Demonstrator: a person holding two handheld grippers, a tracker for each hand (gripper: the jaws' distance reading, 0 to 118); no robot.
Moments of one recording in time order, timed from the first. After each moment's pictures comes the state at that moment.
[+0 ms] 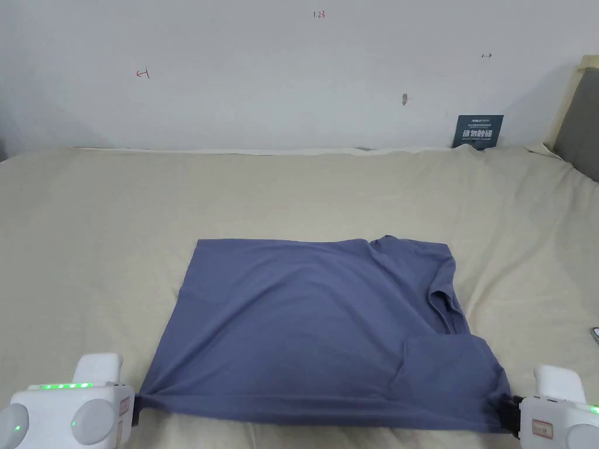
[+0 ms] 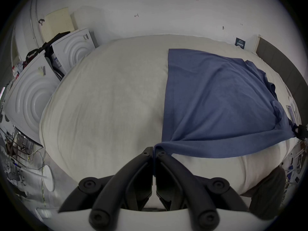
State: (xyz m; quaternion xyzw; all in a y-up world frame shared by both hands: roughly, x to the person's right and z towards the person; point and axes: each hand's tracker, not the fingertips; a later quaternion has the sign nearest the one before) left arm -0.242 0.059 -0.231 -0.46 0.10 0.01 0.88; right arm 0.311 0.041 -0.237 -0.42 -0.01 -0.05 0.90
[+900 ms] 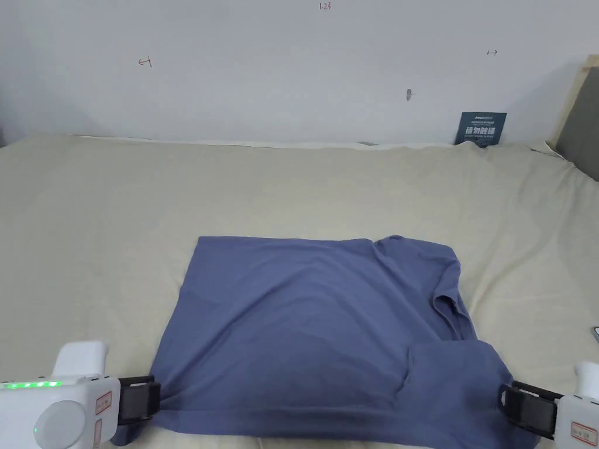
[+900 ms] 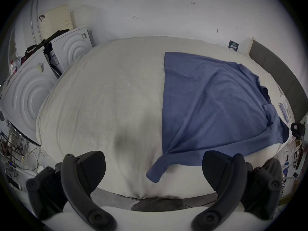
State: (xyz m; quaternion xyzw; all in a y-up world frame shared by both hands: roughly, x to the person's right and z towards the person) left arm -0.243 0.100 -0.205 -0.43 0.07 0.03 0.90; right arm 0.312 0.085 -0.210 -0.38 -0.02 -0.05 0.93
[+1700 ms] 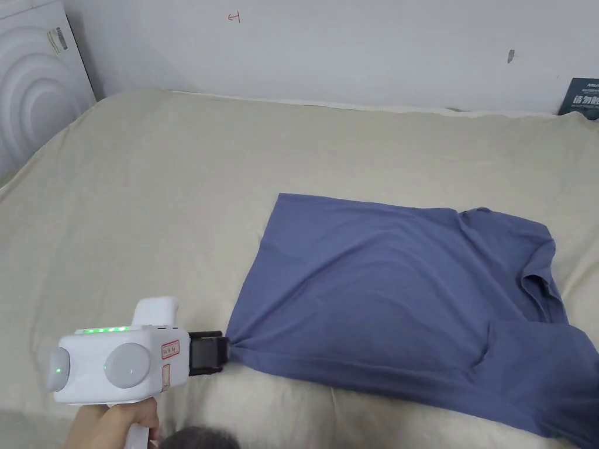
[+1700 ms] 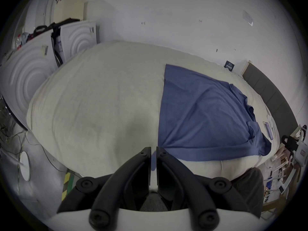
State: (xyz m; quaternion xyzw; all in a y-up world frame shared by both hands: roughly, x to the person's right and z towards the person) left arm -0.286 0.067 -0.187 -0.45 0.04 0.13 0.88; right arm 0.259 0.112 -0.158 -0.31 -0.02 -0.02 0.95
